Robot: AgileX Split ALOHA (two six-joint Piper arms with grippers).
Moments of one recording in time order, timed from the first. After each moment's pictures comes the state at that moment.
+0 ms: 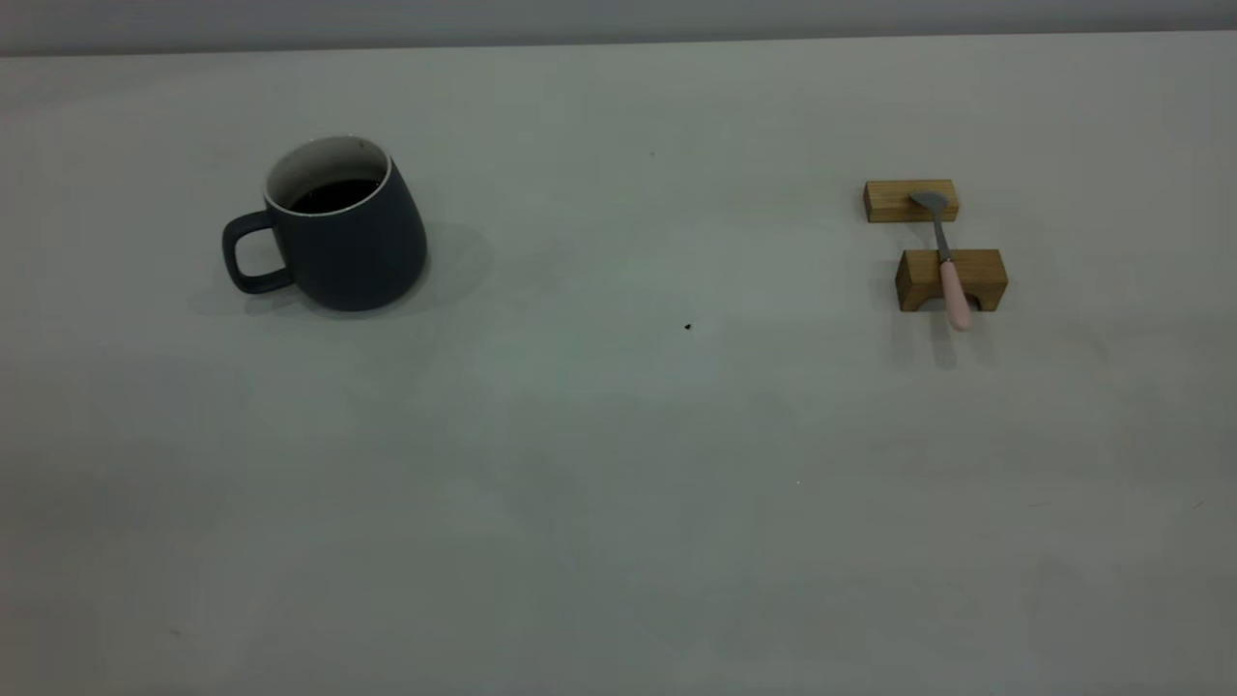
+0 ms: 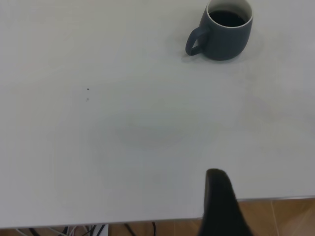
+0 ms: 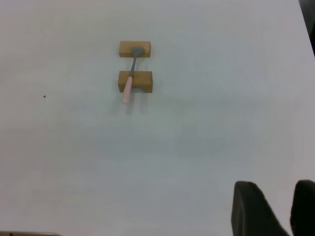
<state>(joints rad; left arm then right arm) 0.03 -0.02 -0.49 -0.06 1.14 0.04 0.10 0.02 -0.47 -0.04 1.14 0.05</state>
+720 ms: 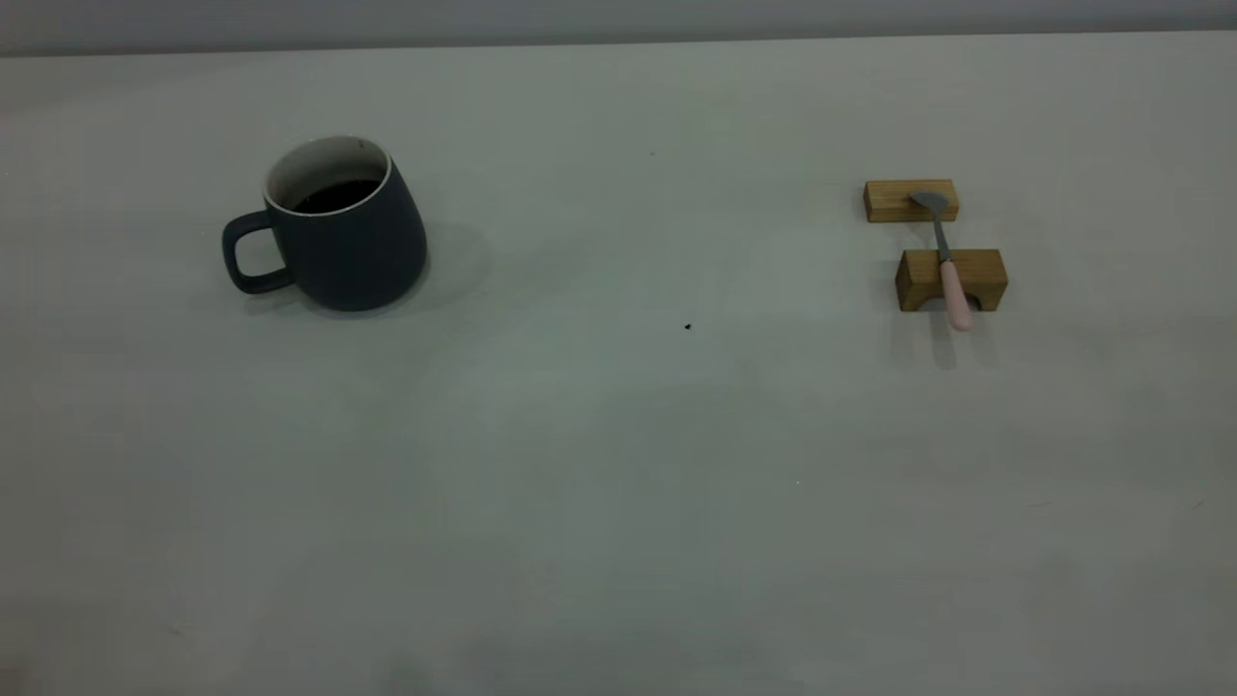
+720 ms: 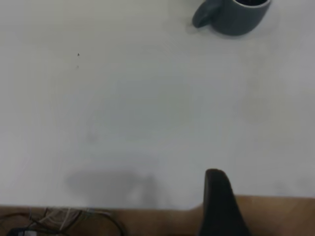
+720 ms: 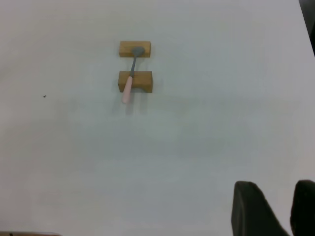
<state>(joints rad) 0.03 0.64 -0.62 -0.06 0.88 -0.04 0.10 0.02 -0.47 -0.04 1.14 0.05</state>
